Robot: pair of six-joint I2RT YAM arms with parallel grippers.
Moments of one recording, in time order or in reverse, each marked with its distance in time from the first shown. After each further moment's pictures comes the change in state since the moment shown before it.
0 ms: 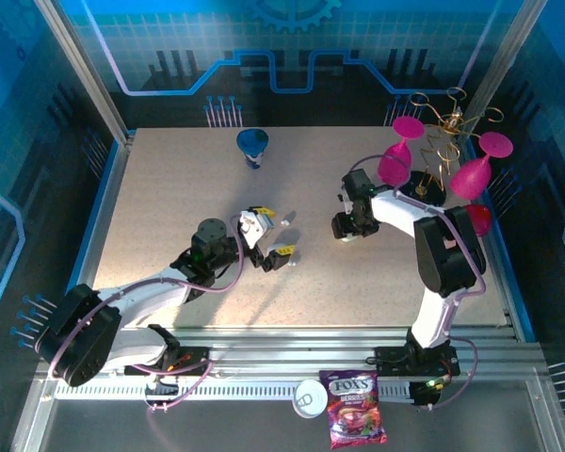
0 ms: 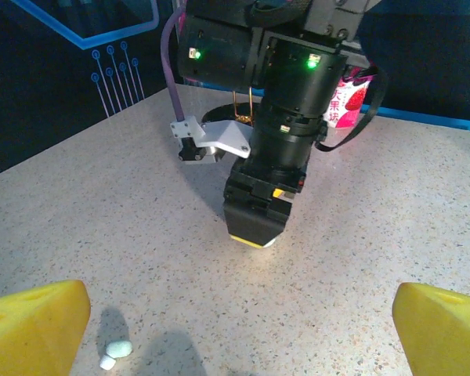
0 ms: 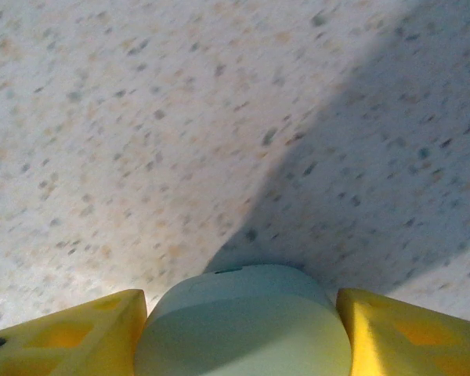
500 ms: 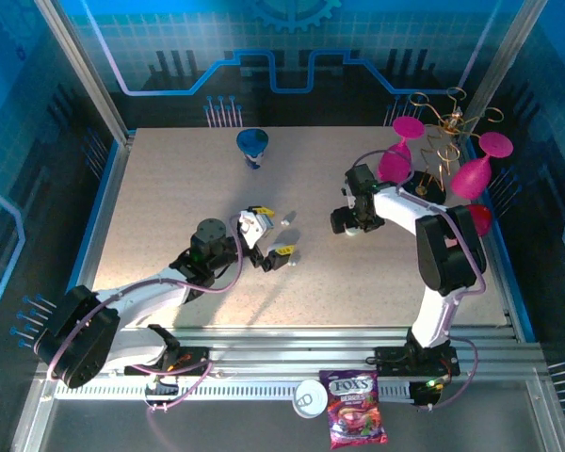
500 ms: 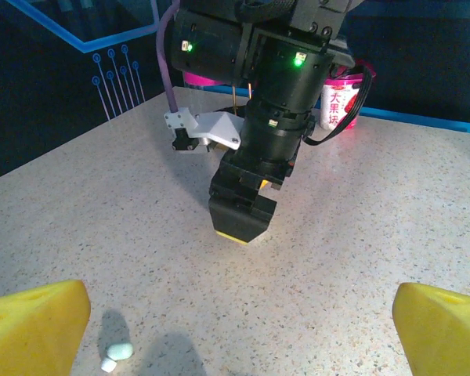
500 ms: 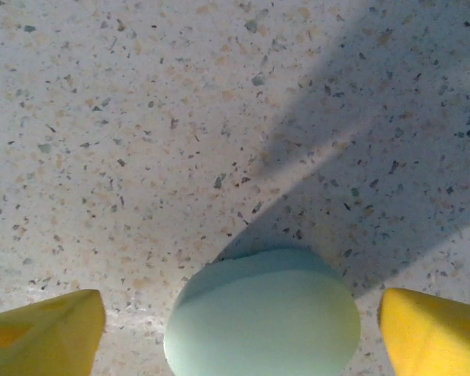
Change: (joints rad) left arm 0.000 -0.012 0.000 -0.008 0.000 0.000; right arm -0.064 0.058 0.067 0.015 0.040 -0.037
